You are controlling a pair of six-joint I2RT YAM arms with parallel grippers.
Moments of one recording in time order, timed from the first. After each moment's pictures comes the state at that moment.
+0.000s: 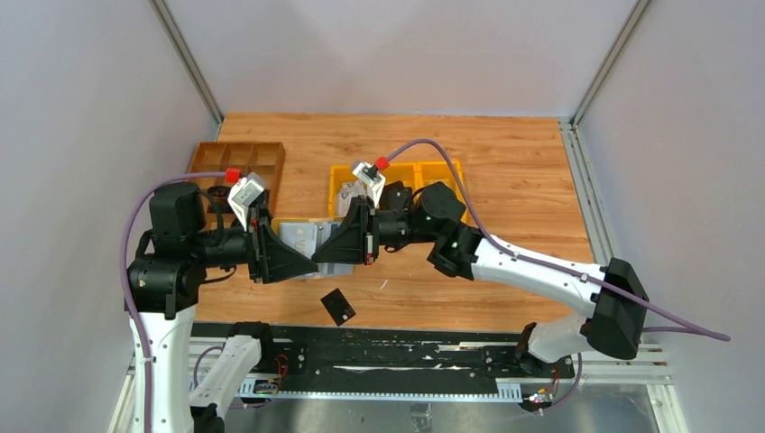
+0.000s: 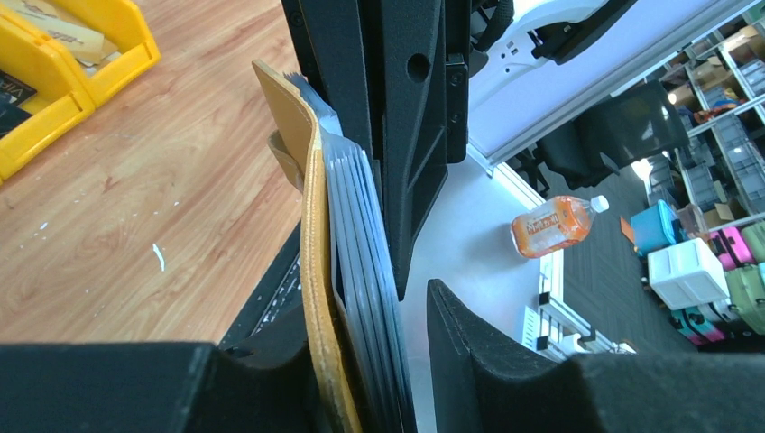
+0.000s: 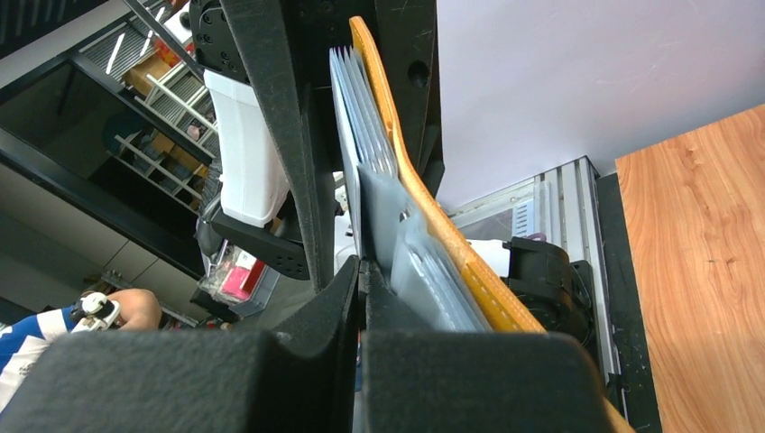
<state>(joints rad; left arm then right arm) -0.02 0.77 1.31 -1.12 1.29 -0.08 1.06 1.39 1.12 0.55 -0.67 0.88</state>
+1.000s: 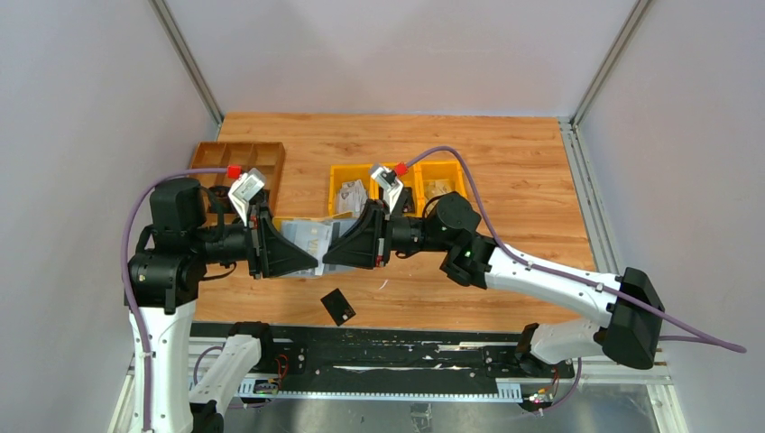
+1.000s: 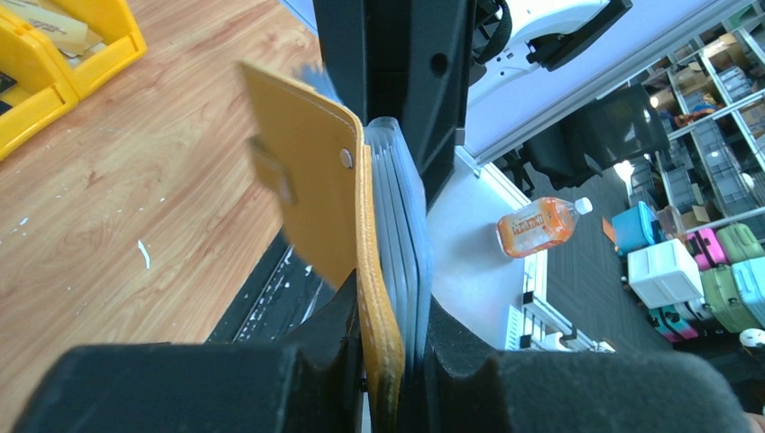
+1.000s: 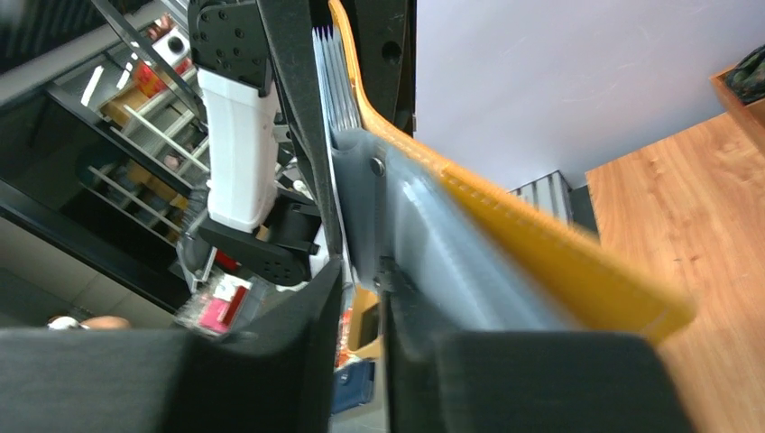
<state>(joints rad) -0.03 0.79 1.33 -1.13 1.30 -0.11 1.07 1.29 1.00 0.57 -0.57 0.86</state>
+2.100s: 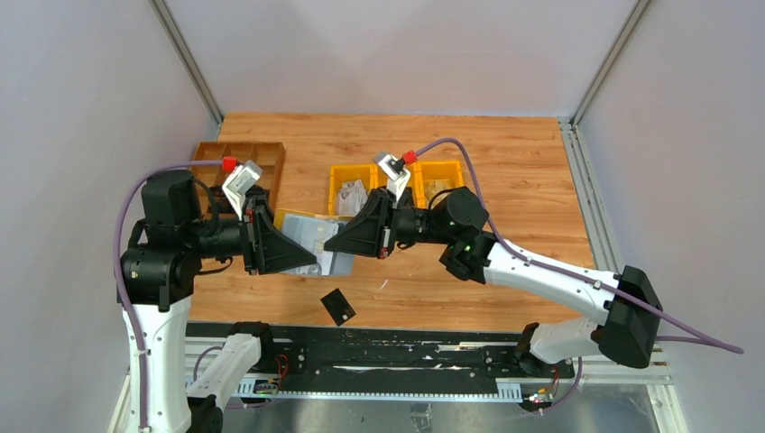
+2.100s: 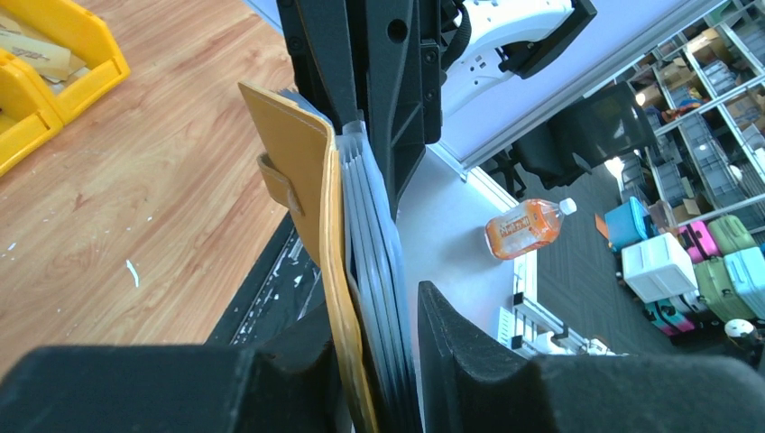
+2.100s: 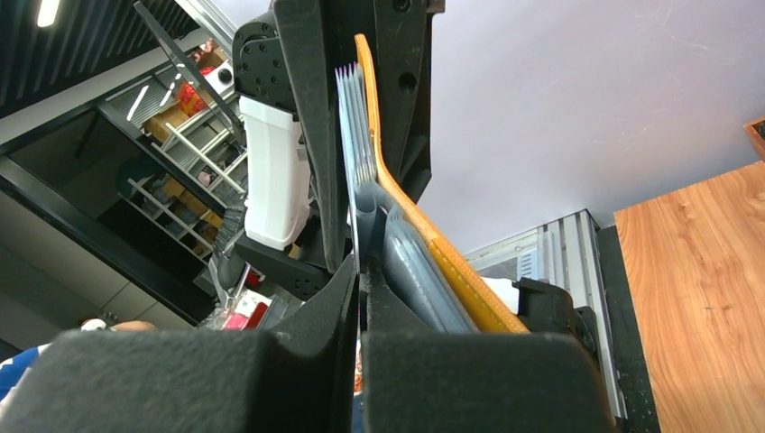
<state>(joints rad) -0.03 0.83 1.42 -1.14 1.33 -0.13 1.03 1.31 1.03 0.69 -0.61 0.95</state>
